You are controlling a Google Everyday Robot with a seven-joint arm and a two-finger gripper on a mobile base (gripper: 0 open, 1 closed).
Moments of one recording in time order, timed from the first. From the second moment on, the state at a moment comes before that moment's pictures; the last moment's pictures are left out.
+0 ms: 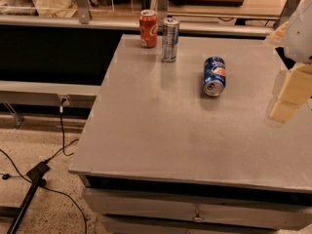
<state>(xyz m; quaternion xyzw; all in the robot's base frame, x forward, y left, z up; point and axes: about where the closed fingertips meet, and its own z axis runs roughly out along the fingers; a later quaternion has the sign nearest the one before) 0.438 -0.217 0.977 -0.60 0.78 -0.04 0.16</state>
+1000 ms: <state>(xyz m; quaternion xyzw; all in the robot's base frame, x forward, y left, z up) 0.502 -0.220 1.015 -0.58 0.74 0.00 0.33</state>
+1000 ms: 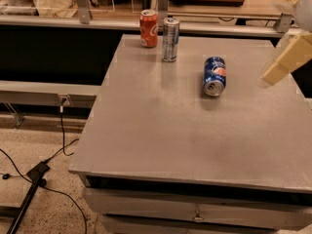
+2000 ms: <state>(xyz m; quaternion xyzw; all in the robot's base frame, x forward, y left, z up) 0.554 -0.215 1.018 -0.52 0.77 0.02 0.37</state>
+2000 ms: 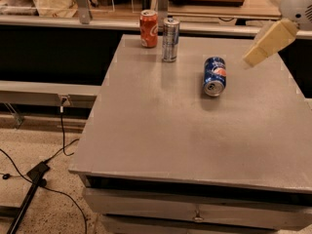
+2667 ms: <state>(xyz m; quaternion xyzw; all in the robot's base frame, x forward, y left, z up) 0.573 -0.200 0.951 -0.39 0.83 0.01 0.40</state>
